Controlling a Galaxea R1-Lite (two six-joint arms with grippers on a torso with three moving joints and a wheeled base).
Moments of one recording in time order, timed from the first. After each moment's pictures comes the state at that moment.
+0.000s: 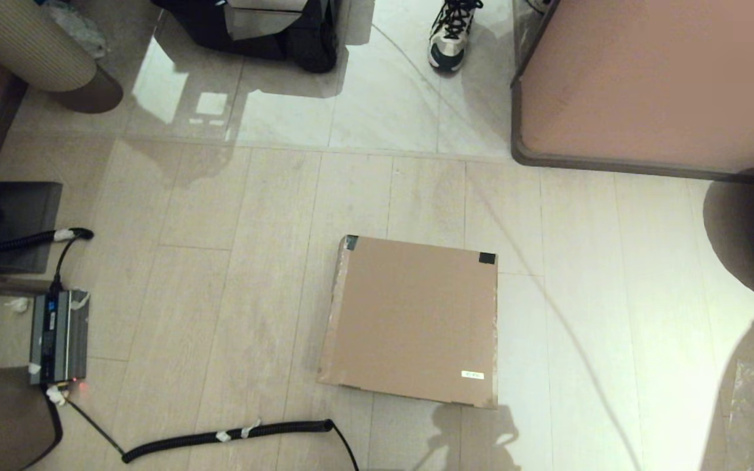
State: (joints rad) left arm 0.02 0.23 -0.02 -0.01 -0.09 0.15; right arm 0.00 0.00 -0.04 0.09 -0.02 0.03
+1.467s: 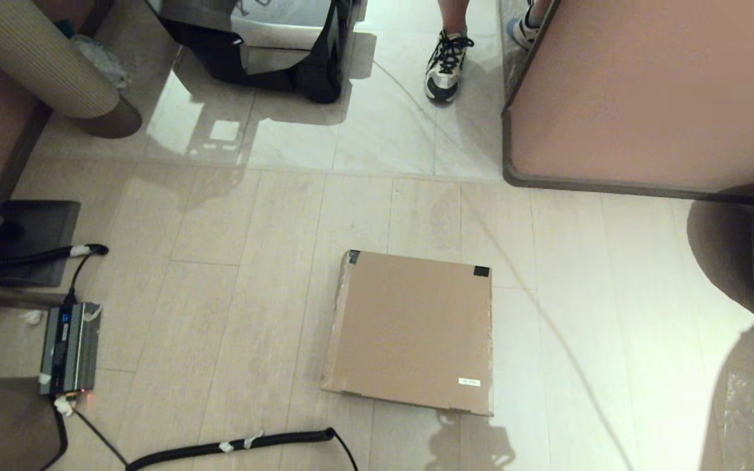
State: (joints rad) left arm -0.01 0.00 0.00 0.01 -0.01 0.08; right arm 0.00 0.00 -0.04 0.09 -0.02 0.07
